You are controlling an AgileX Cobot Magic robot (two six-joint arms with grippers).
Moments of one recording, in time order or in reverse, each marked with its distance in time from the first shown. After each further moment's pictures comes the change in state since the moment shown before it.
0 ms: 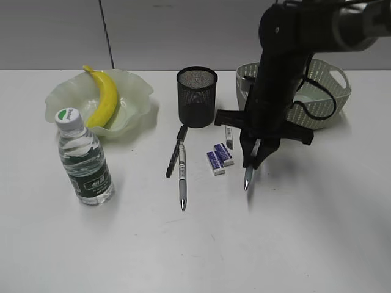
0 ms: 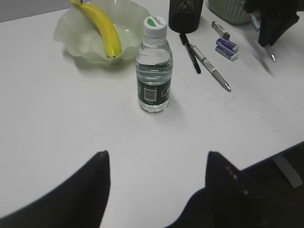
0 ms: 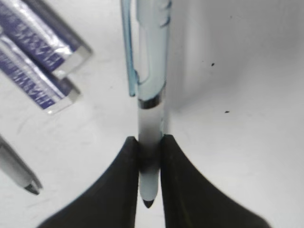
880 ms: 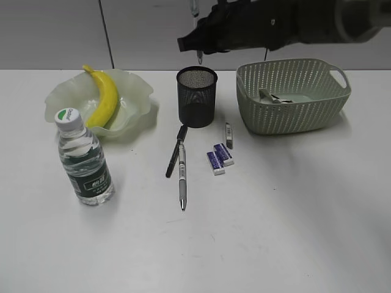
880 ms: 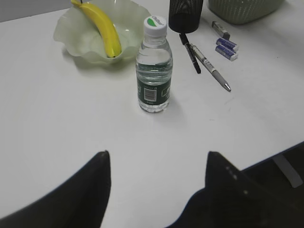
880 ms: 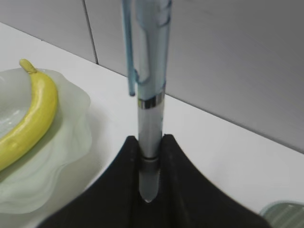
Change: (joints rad) left arm 0.000 0.000 0.000 0.000 0.000 0.000; right arm 0.045 -0.076 0.001 -0.109 -1.073 -0.714
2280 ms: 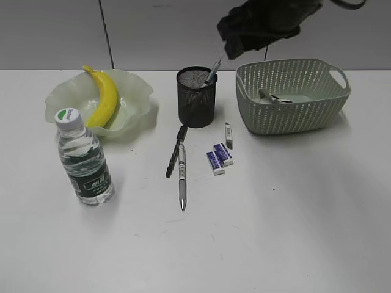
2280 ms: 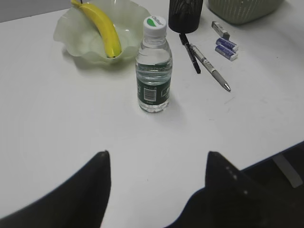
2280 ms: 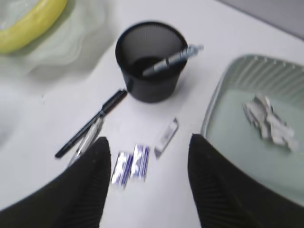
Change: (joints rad) left arm 0.000 0.000 0.000 0.000 0.000 0.000; right arm -0.001 -0.283 0.002 -0.026 0.718 0.029
